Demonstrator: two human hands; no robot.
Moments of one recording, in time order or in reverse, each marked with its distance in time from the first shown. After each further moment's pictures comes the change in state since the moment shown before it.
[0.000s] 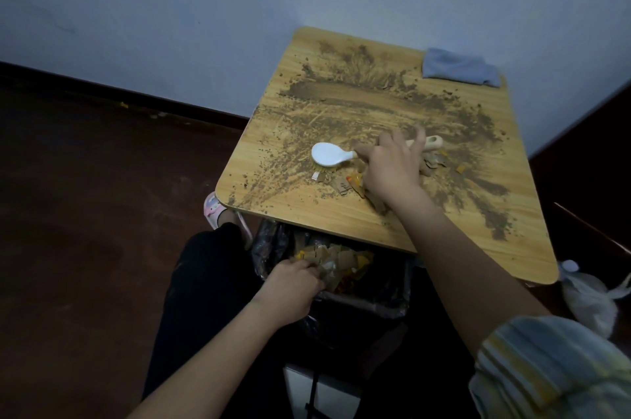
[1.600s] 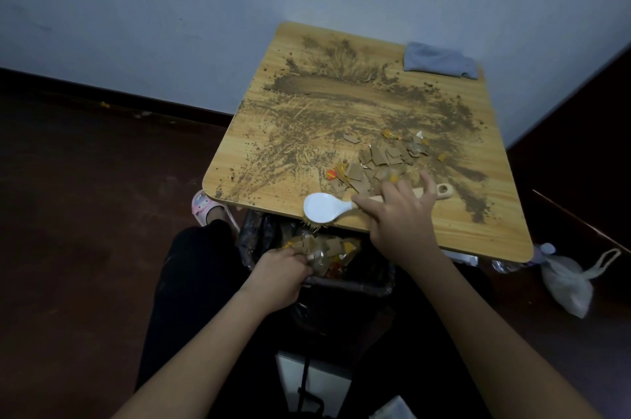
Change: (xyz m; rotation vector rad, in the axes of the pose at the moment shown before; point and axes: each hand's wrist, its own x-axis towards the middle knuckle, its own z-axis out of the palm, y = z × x) left_hand -0.006 0.001 -0.011 0.028 0.044 0.004; right_hand -0.112 0.021 0.006 0.102 0.294 -0.132
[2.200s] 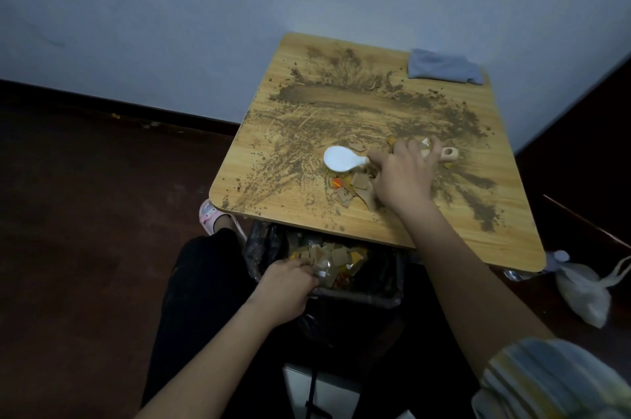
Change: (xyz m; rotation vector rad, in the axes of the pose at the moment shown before) left_hand 0.001 0.001 0.007 -0.052 -0.039 -0.027; right_hand 0.080 0.012 0.013 -0.157 -0.257 0.270
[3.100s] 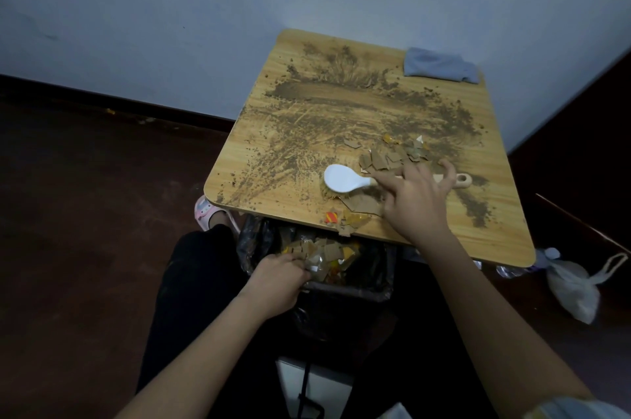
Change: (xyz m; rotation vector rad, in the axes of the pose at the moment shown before) left_hand -0.001 -0.002 -0.001 0.017 0.021 -0.010; right_hand -0.045 0.027 0.006 0.144 0.071 -0.046
